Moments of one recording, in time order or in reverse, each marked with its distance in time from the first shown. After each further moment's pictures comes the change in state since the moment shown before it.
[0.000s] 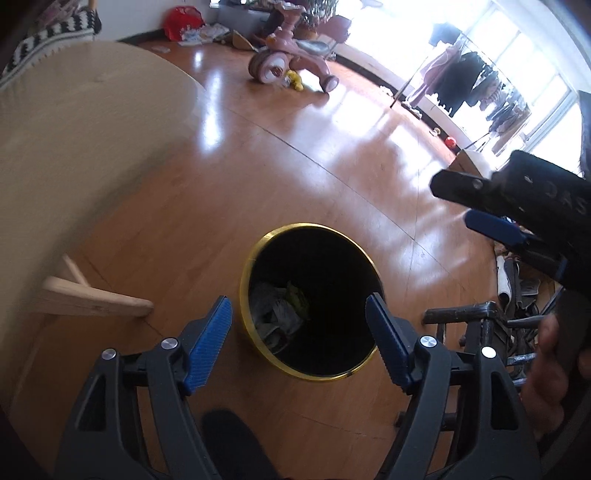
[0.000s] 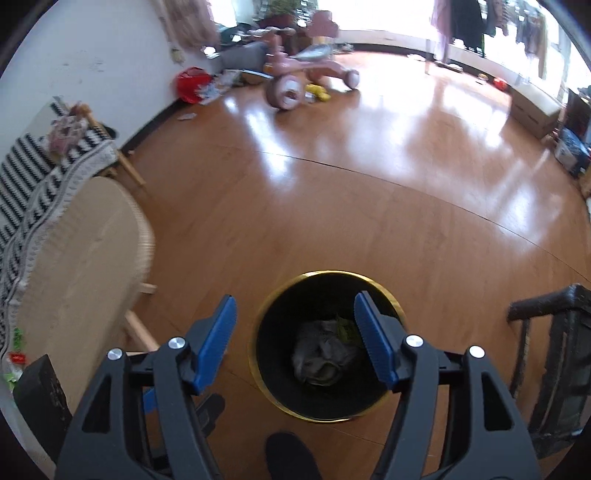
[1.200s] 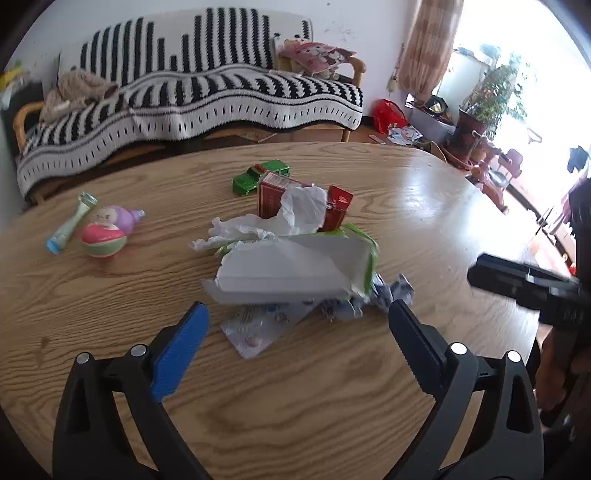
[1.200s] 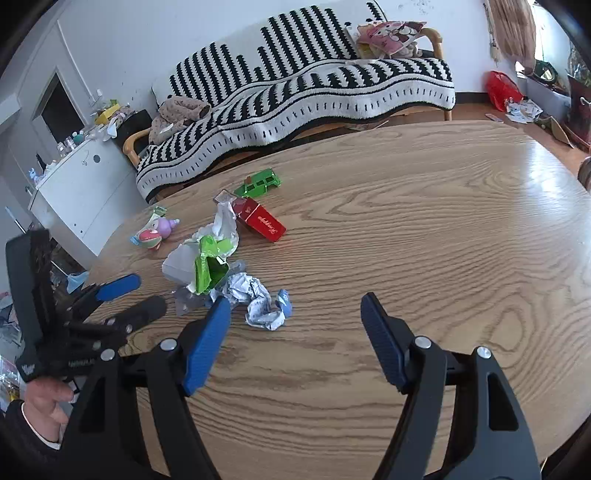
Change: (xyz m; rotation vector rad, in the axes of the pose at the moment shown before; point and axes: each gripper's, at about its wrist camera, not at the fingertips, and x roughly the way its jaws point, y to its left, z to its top) left arm -0.354 0.394 -0.127 -0.354 -0.351 0.524; right arm -0.024 0.510 -0.190 -0.734 0.121 0.708
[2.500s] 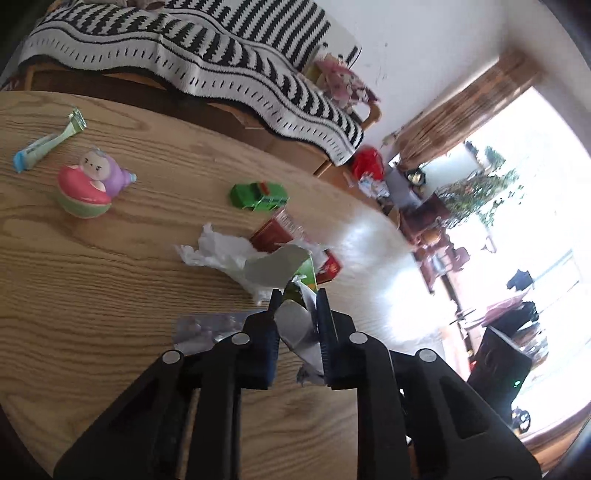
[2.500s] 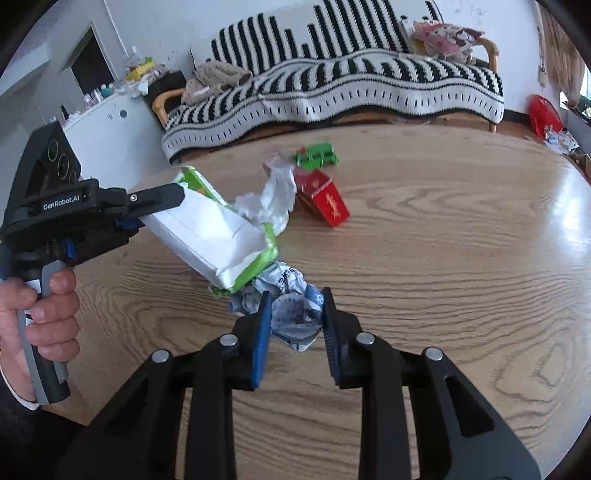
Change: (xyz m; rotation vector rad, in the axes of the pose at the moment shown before) left arm -0.010 0.063 0.026 -0.427 -0.032 -0.326; right arm 0.035 0.045 -0.003 -0.168 0.058 0.046
